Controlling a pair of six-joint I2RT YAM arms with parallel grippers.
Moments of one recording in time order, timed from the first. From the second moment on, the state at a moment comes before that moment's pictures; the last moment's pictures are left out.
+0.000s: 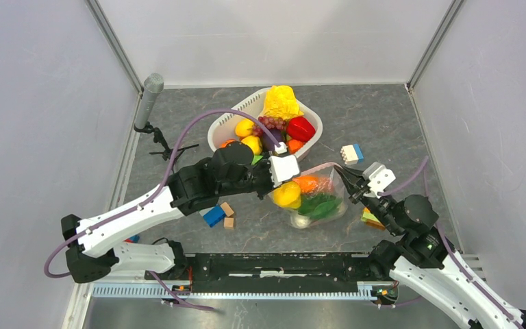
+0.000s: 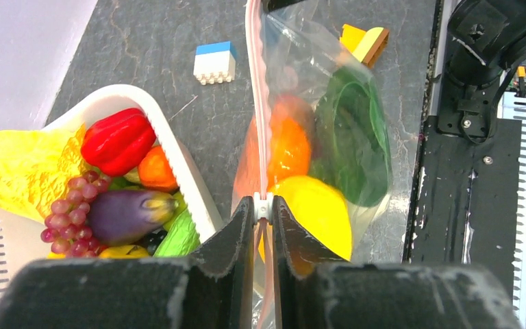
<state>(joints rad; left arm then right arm) -1.11 1.16 1.24 -0.45 0.09 0.32 0.77 0.35 0.56 -0.09 0.08 -0.26</state>
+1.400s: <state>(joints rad) -1.09 1.05 1.14 -0.48 -0.10 0.24 0.76 0.43 0.59 -0.11 0.36 -0.21</state>
